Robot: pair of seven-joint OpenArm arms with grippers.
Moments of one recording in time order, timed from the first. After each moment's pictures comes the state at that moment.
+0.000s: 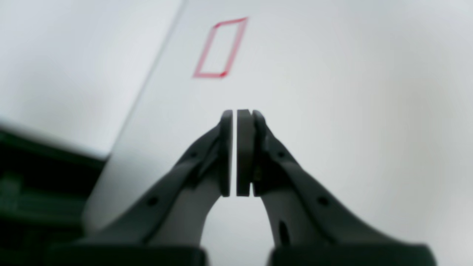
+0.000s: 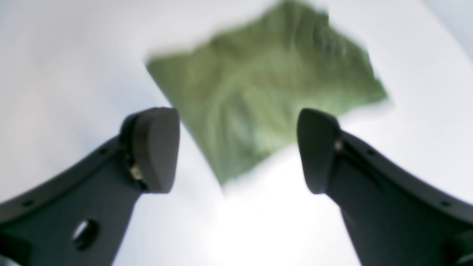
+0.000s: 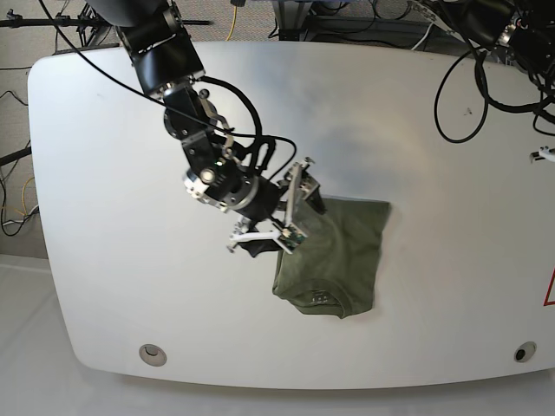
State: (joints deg) left arm -3.2 -8.6 -60.4 106.6 9.2 -42.3 34.9; right arm 11.3 6.6 -22.0 95.5 8.1 23.2 -44.9
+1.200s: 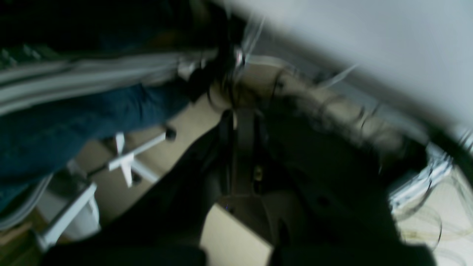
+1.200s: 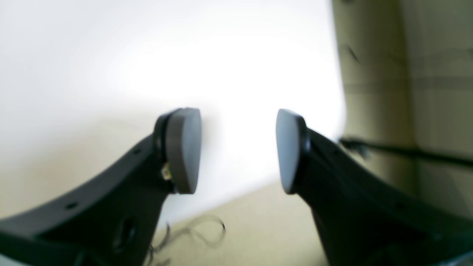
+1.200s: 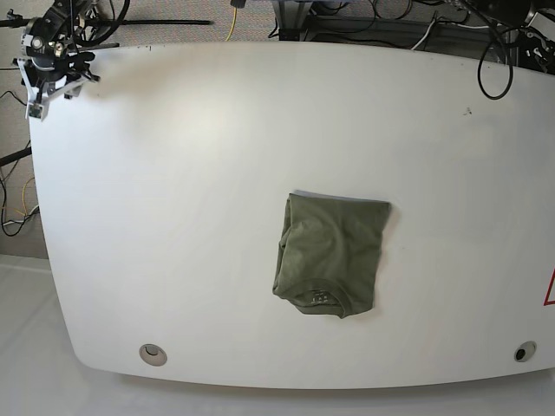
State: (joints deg) left arm 2.6 -15.6 -77.1 70.7 35.2 -41.9 42.4; right arm -22.1 7.3 47.6 101.2 4.6 20.8 -52.4
